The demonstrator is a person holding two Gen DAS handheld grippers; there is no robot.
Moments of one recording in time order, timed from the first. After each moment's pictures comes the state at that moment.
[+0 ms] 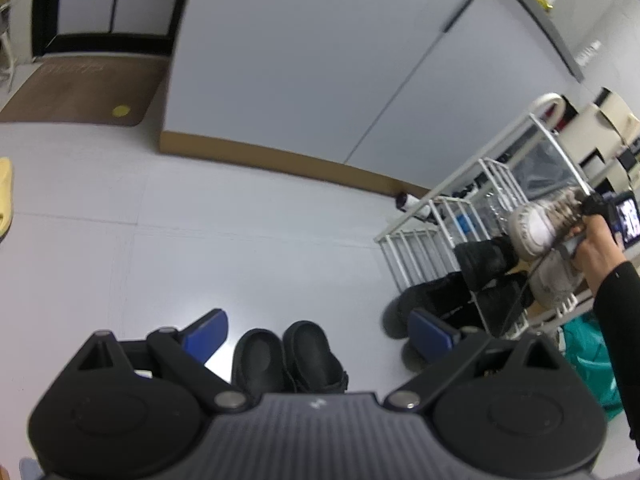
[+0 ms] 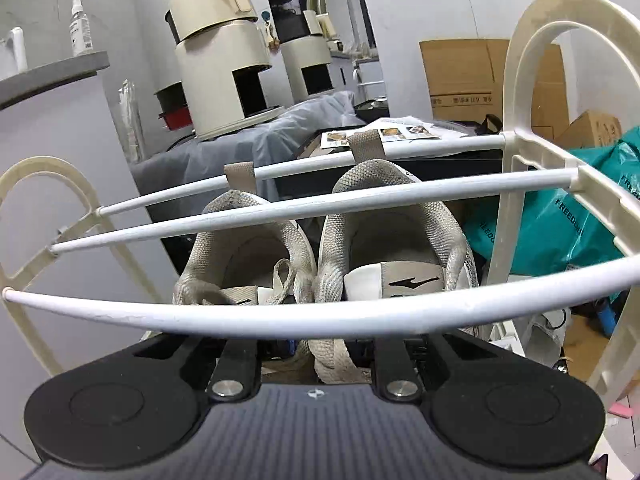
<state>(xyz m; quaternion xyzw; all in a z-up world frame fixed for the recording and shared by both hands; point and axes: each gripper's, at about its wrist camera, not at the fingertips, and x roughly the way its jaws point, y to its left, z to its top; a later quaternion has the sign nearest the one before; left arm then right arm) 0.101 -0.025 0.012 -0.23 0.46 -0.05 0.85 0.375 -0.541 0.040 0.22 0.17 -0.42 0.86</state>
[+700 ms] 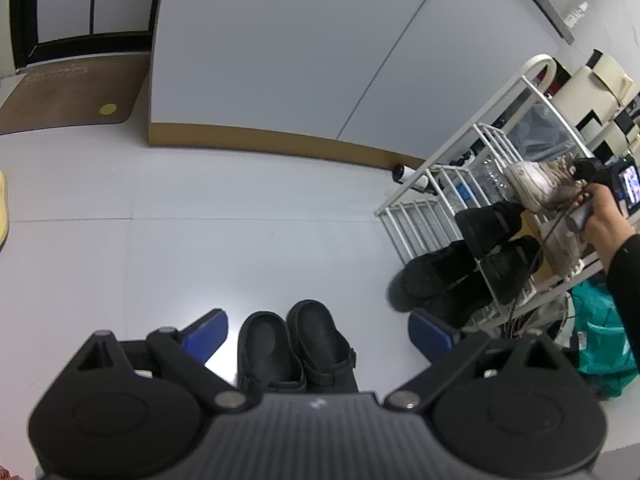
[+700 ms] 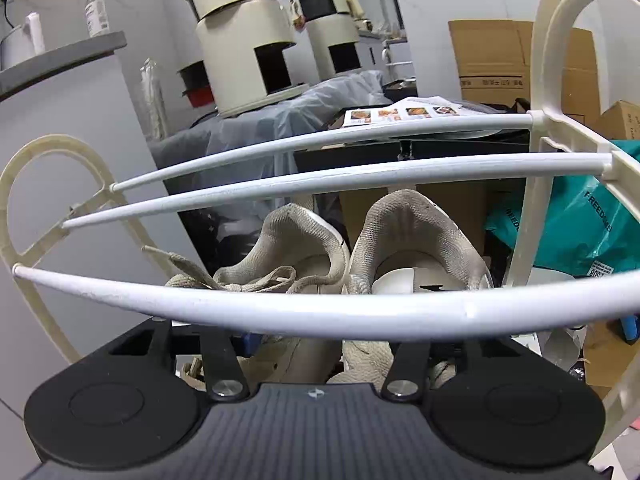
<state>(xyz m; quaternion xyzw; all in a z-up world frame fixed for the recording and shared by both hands) 0.097 -0.044 0.008 -0.19 0.49 -0.07 0.85 0.371 -0.556 0.037 0.22 0.22 -0.36 0.88</state>
